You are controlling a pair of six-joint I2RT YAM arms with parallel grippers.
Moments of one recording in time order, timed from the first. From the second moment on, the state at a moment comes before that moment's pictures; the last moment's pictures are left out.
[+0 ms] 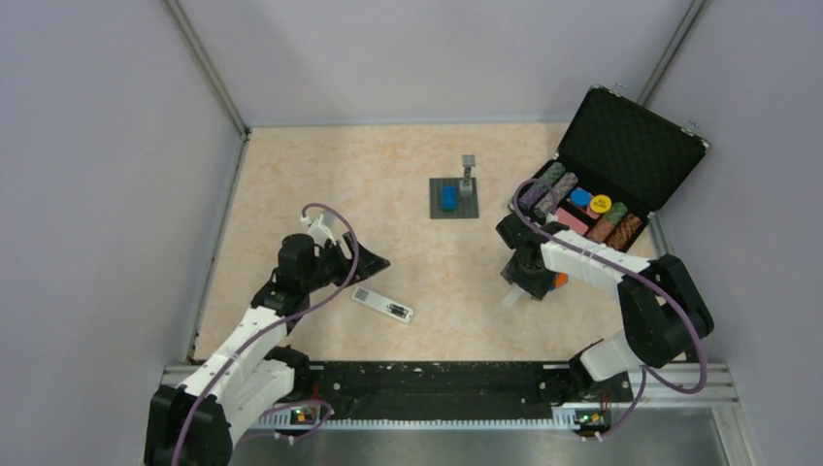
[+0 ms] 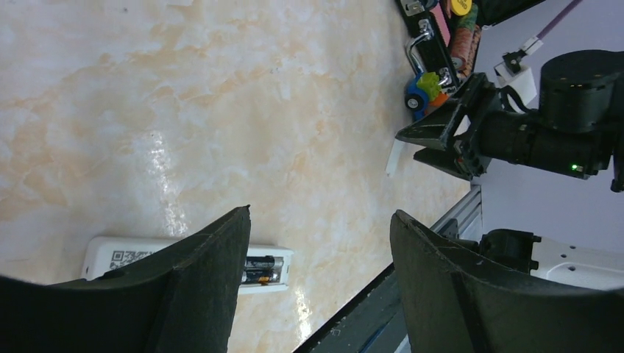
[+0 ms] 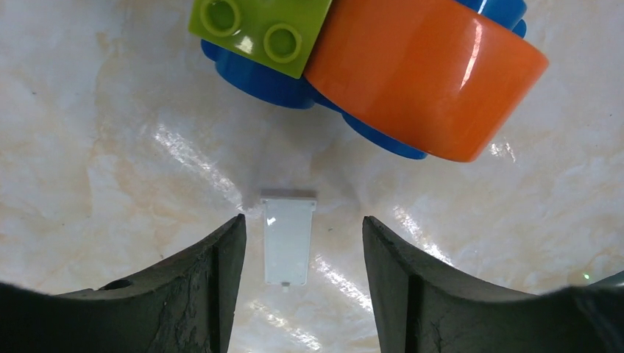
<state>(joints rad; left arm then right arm) -0.28 0.85 0.40 -0.03 0.47 -0.77 0.52 1.45 0.83 -0.81 0.33 1.19</state>
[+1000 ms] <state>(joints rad) -0.28 0.84 0.40 0.04 0.48 -0.78 0.47 1.53 0.86 -0.78 0.28 1.12</state>
